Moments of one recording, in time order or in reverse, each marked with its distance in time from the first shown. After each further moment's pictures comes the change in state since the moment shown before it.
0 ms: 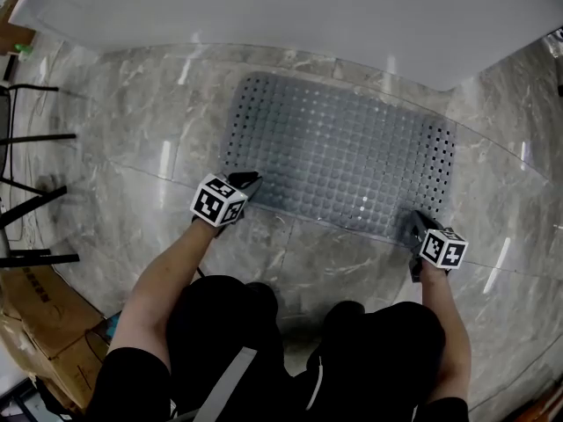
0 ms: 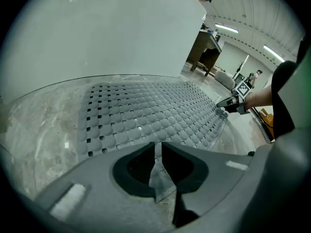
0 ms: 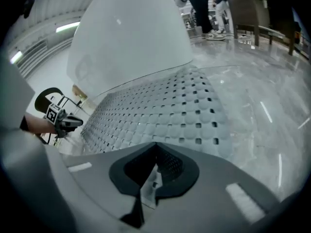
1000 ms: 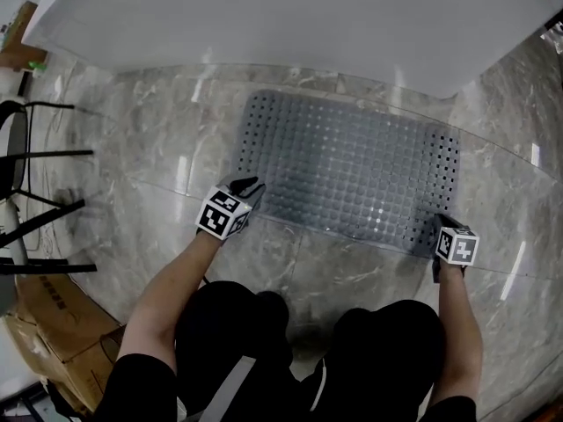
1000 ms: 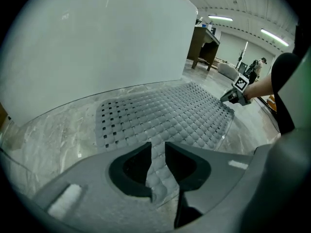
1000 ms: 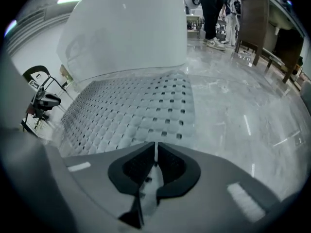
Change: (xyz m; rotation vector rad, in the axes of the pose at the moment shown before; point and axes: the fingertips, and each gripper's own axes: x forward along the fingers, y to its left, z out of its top) left arm -0.029 0.009 0.028 0.094 -0.012 0.116; right arm -0.013 -0.053 0.016 -0.145 0.087 -0.194
